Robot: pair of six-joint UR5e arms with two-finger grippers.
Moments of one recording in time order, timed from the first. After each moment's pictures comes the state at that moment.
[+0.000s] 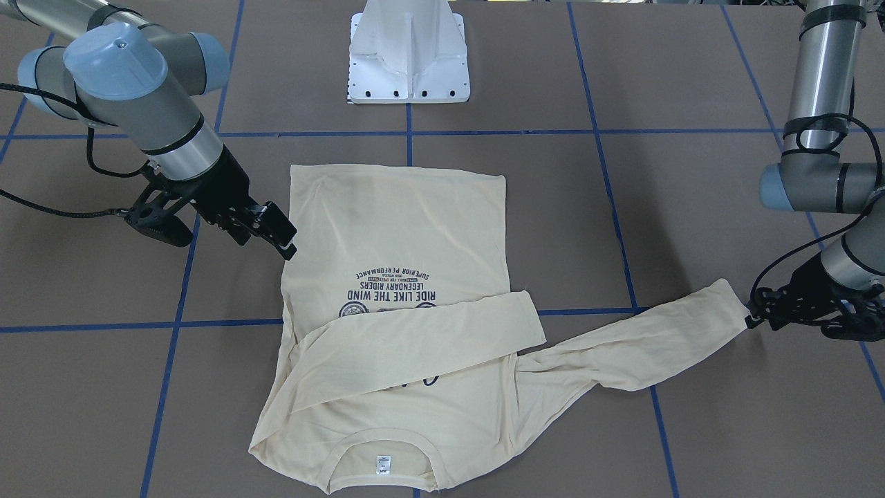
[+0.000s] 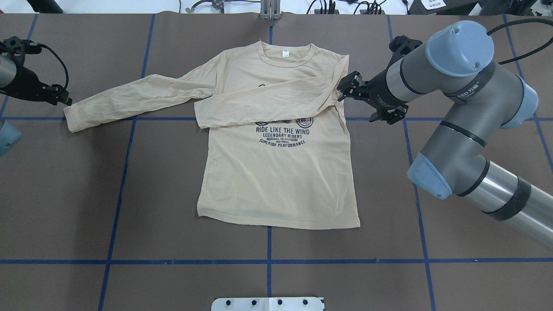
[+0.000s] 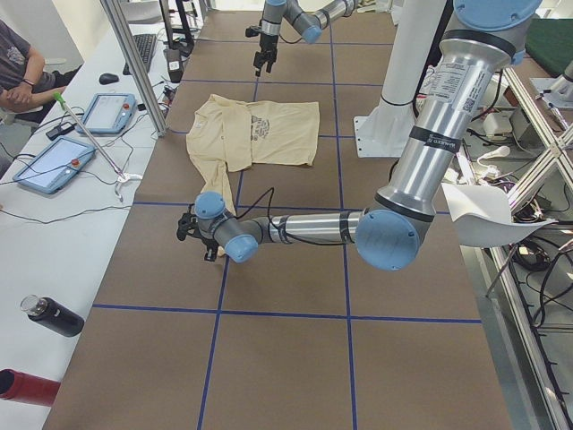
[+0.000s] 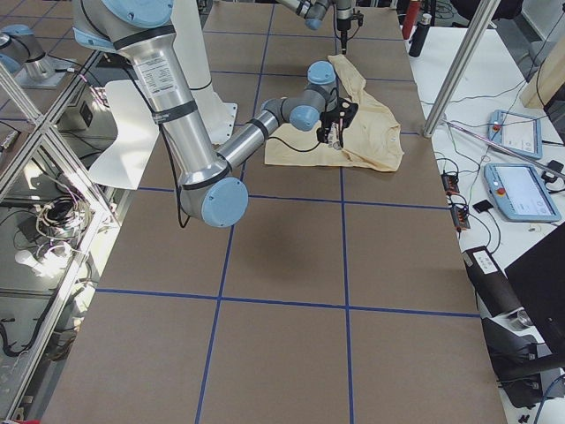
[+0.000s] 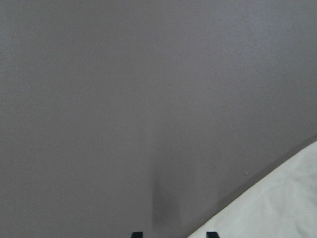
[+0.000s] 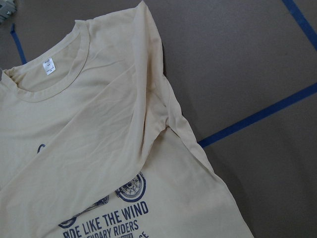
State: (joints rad) left arm -1.13 -1.91 -1.09 -2.39 -2.24 -0.68; right arm 0.79 -1.13 1.78 -1.25 2.01 1.61
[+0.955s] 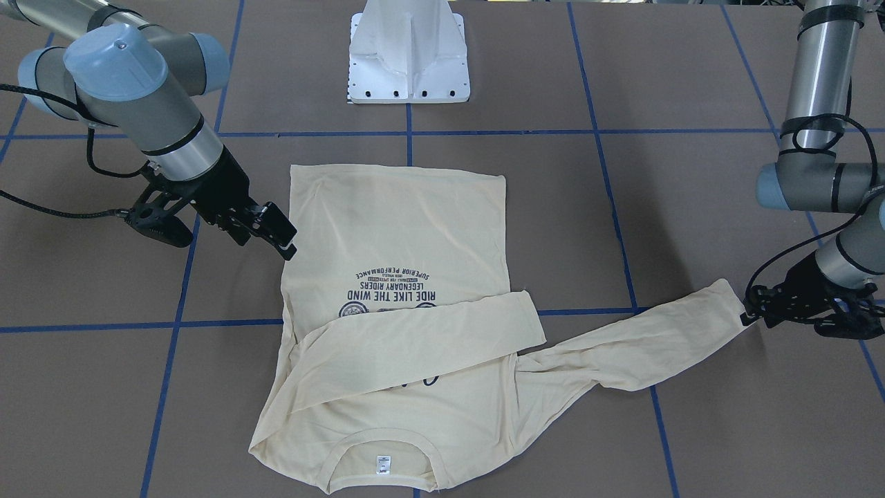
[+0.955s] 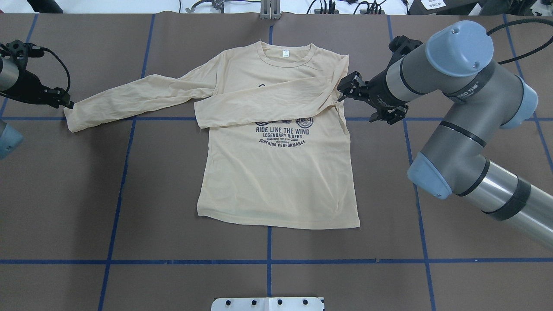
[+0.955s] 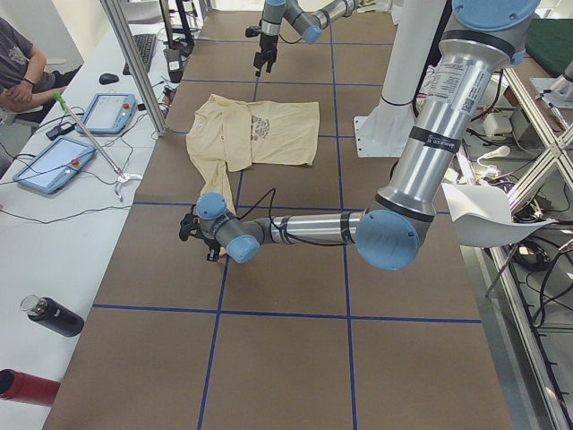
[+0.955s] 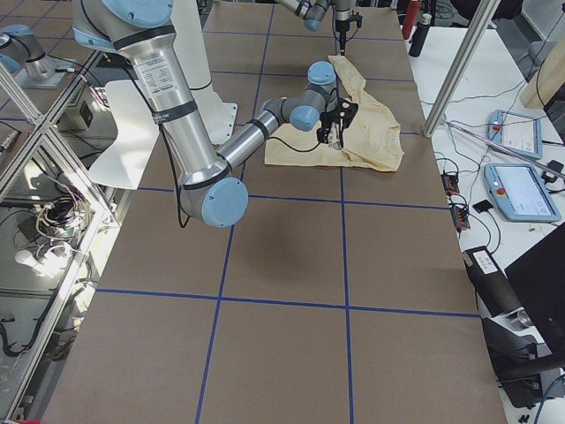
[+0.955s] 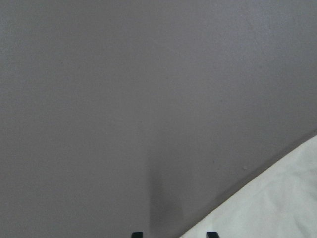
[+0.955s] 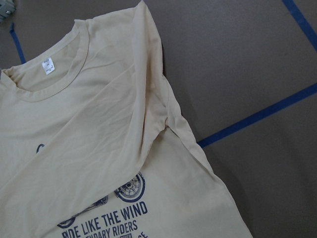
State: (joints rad) left arm -1.12 -1.91 -1.09 -2.39 -2.24 -0.67; right arm 0.79 -1.13 1.78 -1.25 2.02 1.60
